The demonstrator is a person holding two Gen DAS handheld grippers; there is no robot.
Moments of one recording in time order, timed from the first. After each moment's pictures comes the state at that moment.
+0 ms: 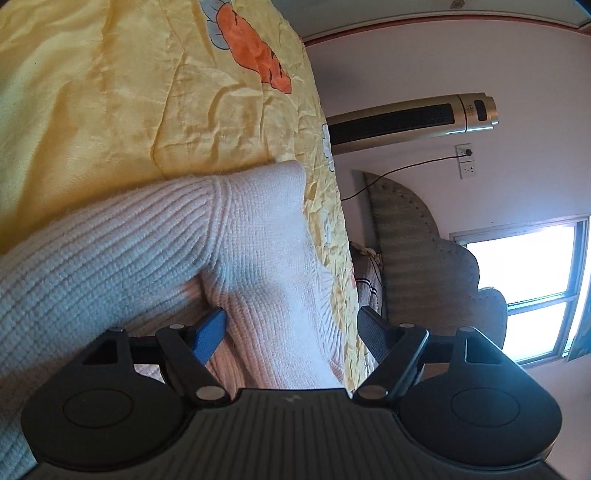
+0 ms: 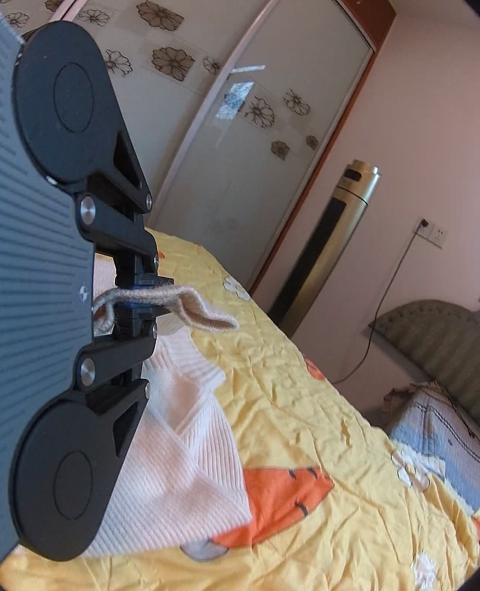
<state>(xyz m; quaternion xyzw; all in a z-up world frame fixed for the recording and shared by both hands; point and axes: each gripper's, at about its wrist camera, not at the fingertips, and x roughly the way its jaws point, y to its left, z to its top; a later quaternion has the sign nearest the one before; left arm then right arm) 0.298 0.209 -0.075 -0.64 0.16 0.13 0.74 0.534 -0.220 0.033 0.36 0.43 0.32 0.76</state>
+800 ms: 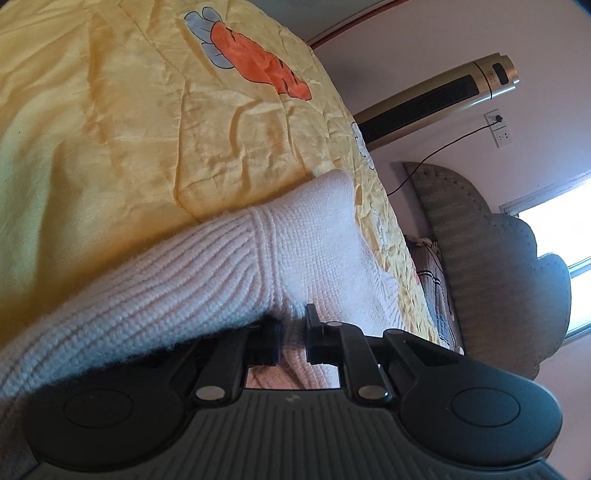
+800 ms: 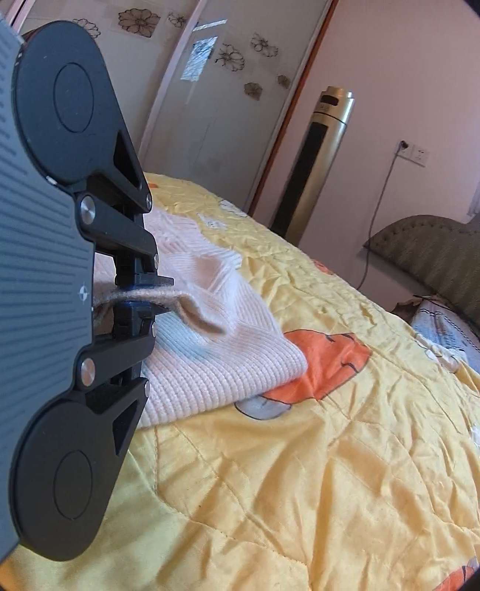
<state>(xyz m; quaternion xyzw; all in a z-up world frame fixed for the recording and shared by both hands) 0.314 0.219 -0.083 -0.55 0.22 0.20 0.78 0.513 -0.266 -0.064 0.39 0.46 0.23 0.77</state>
